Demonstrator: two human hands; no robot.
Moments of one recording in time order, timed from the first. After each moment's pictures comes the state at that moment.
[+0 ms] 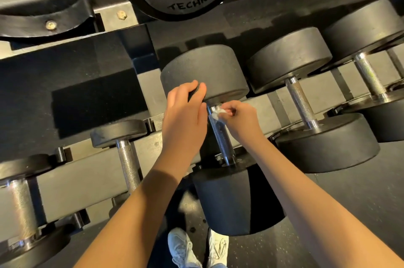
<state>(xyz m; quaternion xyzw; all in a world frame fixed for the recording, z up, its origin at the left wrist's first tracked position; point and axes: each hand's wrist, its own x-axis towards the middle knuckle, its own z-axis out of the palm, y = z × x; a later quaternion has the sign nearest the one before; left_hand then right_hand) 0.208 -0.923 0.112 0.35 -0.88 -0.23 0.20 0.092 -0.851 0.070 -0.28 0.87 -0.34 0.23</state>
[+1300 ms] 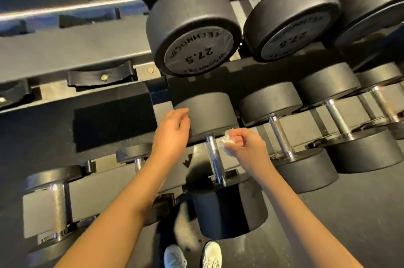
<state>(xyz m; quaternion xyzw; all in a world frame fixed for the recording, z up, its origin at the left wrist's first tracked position) 0.223 -0.950 0.193 0.43 -0.79 -0.40 0.16 0.100 -0.810 0.175 -0.22 0.81 -0.46 0.30</state>
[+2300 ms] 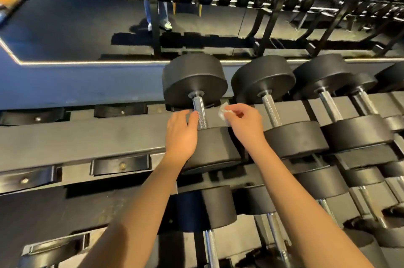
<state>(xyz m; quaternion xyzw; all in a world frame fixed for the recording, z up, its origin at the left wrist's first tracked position) 0.105 -1.112 0.323 0.47 -0.71 -0.45 0.27 -0.020 -1.031 0.366 -0.32 0.81 -0.46 0.18</state>
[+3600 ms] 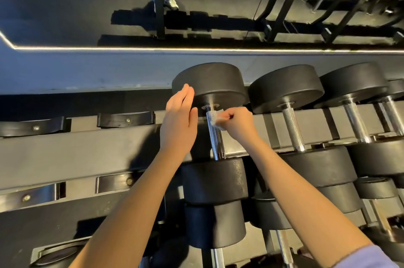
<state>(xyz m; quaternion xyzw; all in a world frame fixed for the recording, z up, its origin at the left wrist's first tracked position) 0.101 -1.192 0.341 0.42 -0.83 -0.25 0.28 -0.041 -1.130 0.344 -0.34 0.86 -0.30 0.24</state>
